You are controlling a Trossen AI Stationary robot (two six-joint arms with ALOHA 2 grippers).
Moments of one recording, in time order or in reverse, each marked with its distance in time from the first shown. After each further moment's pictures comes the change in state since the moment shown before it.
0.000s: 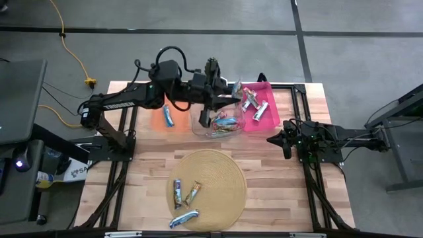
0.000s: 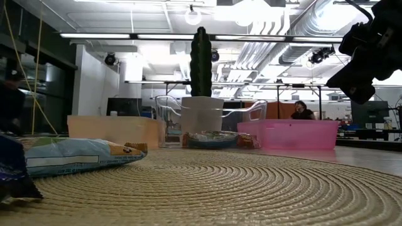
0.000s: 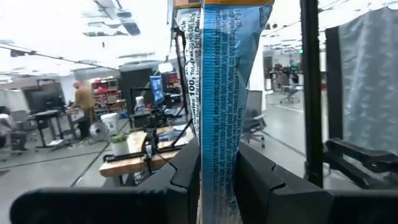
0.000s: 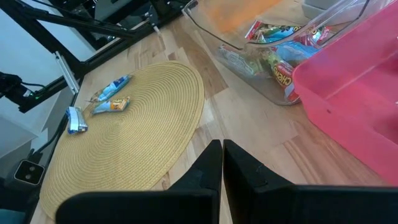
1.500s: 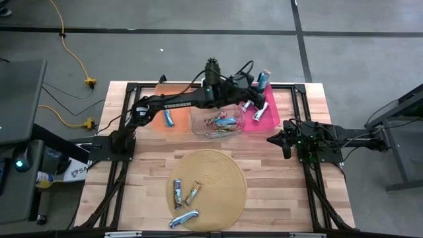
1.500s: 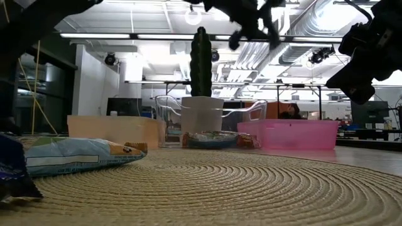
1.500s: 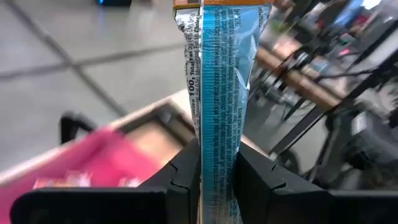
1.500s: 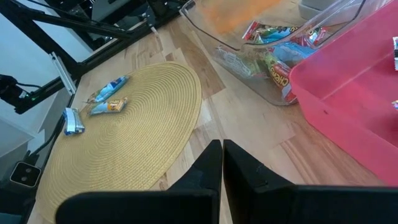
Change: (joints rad) left arm 0.110 0.583 0.359 -0.276 -0.549 -0.591; right arm 0.000 0.008 0.000 0.004 0.011 0.000
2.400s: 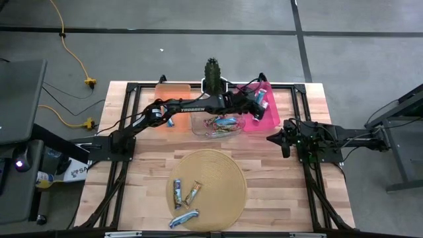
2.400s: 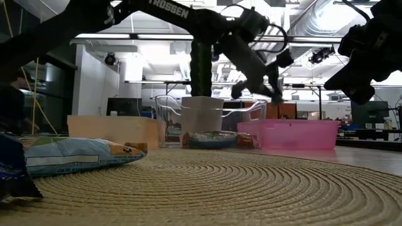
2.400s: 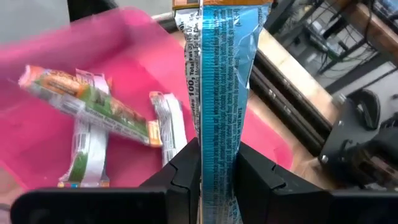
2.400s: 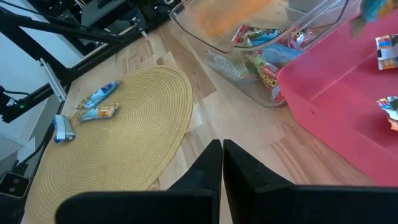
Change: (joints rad) left arm 0.027 0.217 0.000 -0.076 0.067 -0.136; right arm 0.000 0.005 0.000 0.000 0.038 0.018
